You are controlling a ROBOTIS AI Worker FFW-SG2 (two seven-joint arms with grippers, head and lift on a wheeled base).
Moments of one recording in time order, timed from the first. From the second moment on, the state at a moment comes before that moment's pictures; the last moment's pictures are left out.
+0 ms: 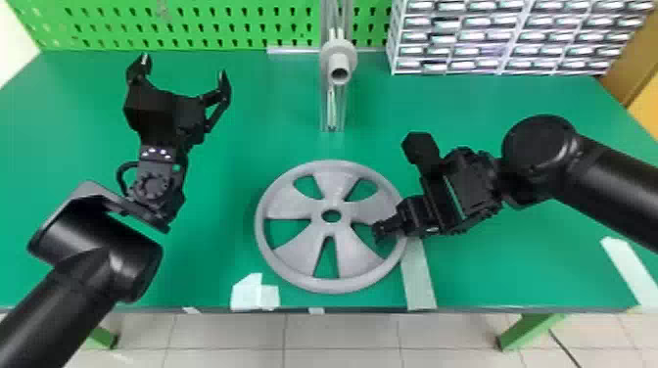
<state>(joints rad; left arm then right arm) -0.17 0.50 -0.40 -1.58 0.11 -0.25 0.44 -0.83 -0.56 1.07 -1.29 -1.76 1.04 -0.55</state>
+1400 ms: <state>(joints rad) -0.17 0.51 -0.41 -1.58 0.12 -0.25 0.44 -0.85 -0.57 1.05 -1.29 -1.72 1.04 -0.55</state>
